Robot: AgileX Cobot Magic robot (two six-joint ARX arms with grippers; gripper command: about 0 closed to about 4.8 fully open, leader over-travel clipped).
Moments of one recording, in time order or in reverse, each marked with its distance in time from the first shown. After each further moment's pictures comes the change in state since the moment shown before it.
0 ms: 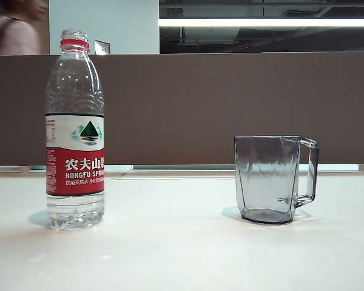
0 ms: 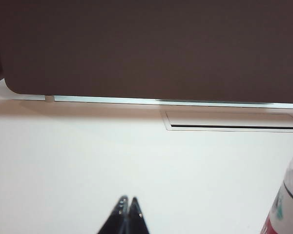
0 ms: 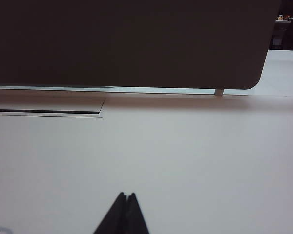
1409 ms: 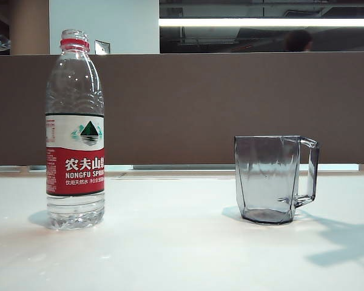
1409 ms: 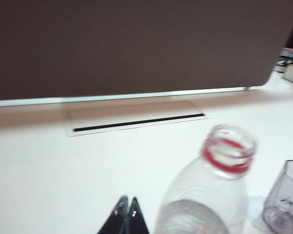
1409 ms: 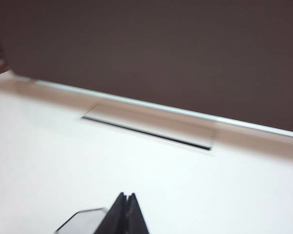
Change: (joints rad) left arm -0.196 0.492 0.268 0.147 0.163 -0.045; right arm 0.472 0.487 0.515 -0.107 0.082 0.012
